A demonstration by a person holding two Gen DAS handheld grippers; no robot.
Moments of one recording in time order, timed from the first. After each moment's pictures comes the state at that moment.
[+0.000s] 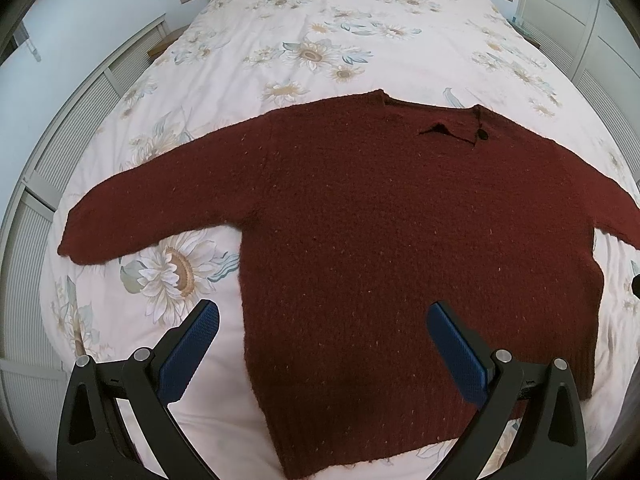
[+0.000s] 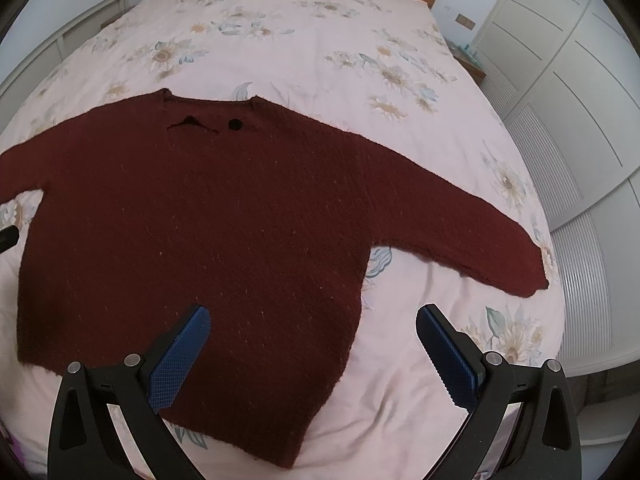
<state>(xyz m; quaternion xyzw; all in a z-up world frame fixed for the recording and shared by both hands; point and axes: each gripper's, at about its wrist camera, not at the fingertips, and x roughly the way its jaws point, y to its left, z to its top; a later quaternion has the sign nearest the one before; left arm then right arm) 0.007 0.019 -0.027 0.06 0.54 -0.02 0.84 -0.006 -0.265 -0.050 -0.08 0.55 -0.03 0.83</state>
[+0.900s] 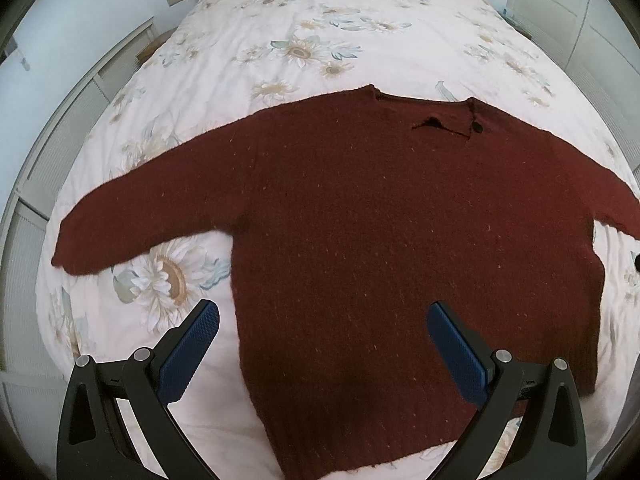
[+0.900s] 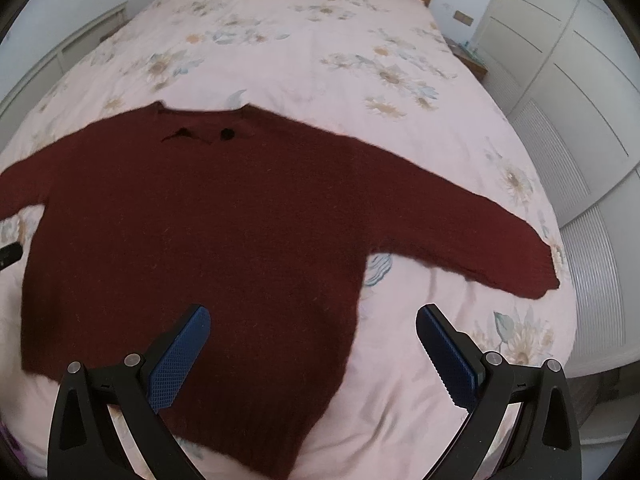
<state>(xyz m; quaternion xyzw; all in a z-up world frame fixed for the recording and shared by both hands) 0.018 0.011 -0.033 0.08 0.55 -0.03 0.83 0.006 -0.297 -0.055 -0.05 0.53 -0.03 0.85</state>
